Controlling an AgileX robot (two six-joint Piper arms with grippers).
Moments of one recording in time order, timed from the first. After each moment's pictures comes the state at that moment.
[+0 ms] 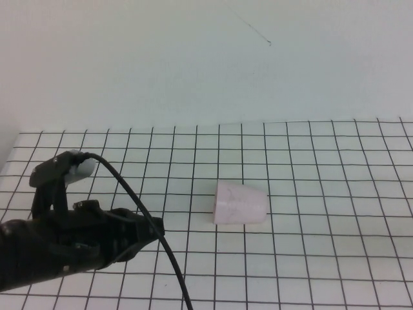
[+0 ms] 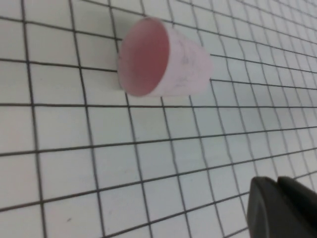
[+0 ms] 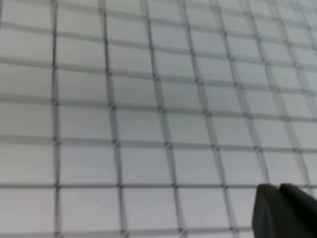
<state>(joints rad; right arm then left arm) -0.01 0.88 -0.39 -0.64 0.42 0.37 -0.30 1.12 -0.61 -1.26 0.49 0.70</state>
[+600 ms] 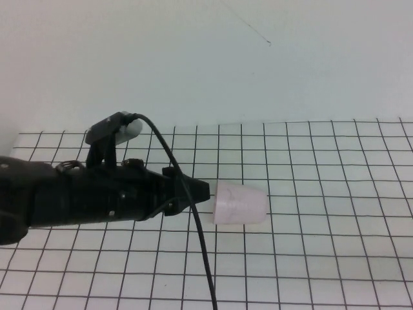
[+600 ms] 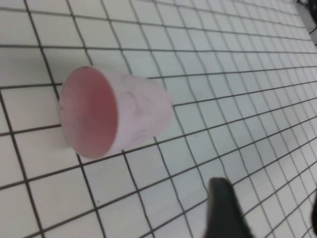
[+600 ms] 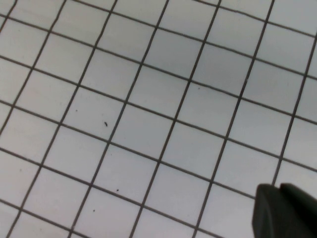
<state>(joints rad) -0.01 0.72 -0.44 0.30 0.75 -0.48 -0.30 1.43 -0.83 -1.42 0.59 0.93</state>
